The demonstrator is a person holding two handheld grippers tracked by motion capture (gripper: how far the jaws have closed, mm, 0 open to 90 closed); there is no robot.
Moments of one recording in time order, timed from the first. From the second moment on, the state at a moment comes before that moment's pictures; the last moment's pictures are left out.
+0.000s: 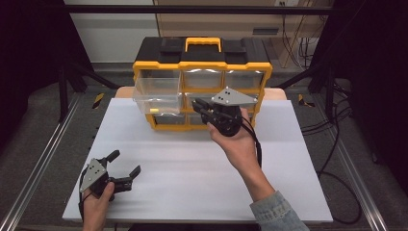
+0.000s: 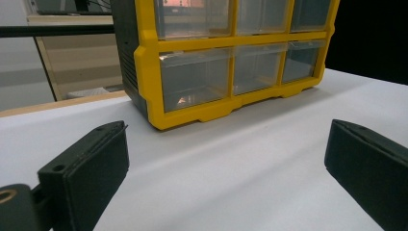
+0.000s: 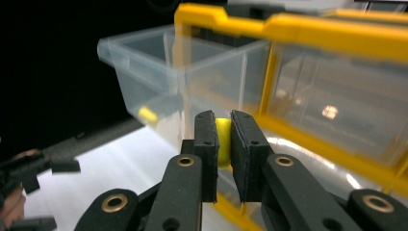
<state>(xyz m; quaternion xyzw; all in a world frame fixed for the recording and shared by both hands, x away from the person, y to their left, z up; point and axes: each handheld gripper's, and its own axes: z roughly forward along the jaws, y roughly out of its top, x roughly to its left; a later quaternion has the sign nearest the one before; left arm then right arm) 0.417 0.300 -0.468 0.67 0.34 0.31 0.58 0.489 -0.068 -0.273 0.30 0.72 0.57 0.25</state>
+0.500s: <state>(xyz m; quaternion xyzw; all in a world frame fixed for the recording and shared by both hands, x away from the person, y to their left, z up) 0.416 0.300 -0.468 0.67 0.34 0.31 0.58 0.501 -0.056 -0.229 0.29 0.69 0.61 0.25</state>
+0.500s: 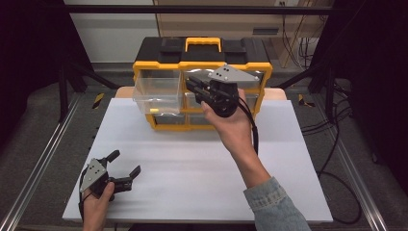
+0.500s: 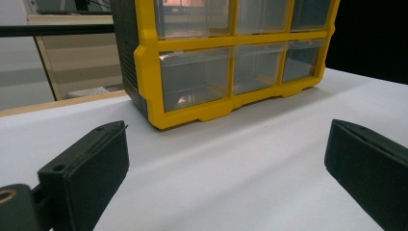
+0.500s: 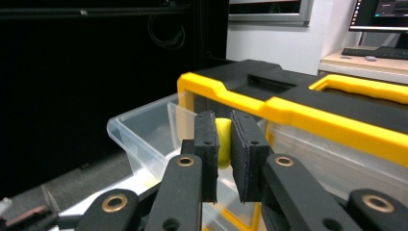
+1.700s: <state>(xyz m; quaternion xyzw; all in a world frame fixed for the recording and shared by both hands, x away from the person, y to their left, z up) 0.417 0.299 -0.468 0.67 0.34 0.30 0.58 0.530 0.000 -0.224 0.28 0.72 0.59 0.23</state>
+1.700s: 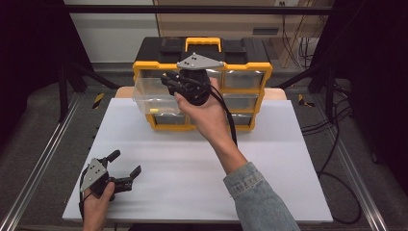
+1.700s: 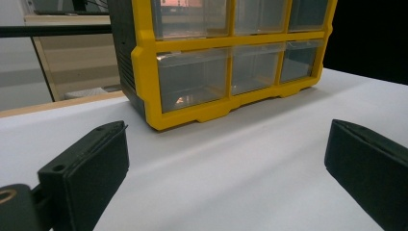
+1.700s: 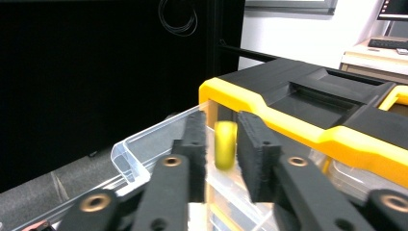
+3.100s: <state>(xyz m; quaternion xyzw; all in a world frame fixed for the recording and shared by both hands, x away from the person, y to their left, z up) 0.416 0.302 -0.468 0.67 0.34 0.31 0.58 0.506 -0.102 -0.263 0.32 0.69 0.59 0.28</state>
